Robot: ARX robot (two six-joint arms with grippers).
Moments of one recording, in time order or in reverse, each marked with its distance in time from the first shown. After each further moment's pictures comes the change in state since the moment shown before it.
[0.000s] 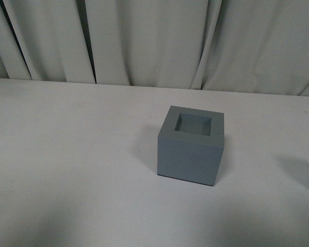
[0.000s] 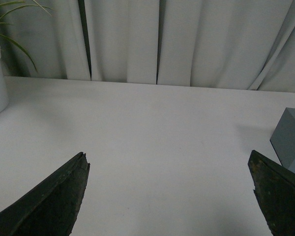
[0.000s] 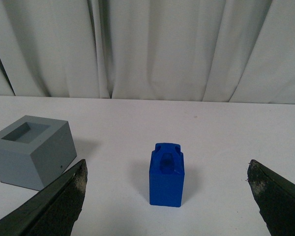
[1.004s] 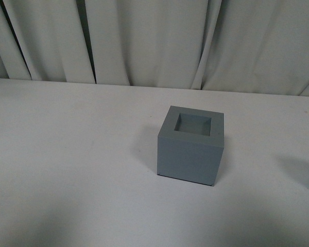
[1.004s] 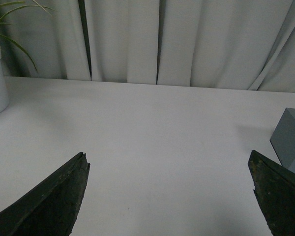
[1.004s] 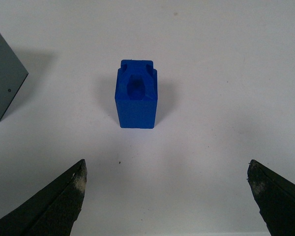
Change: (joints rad) left arm 0.000 0.000 0.000 0.000 0.000 0.000; right arm -0.061 0.609 0.368 -0.318 0.046 0.006
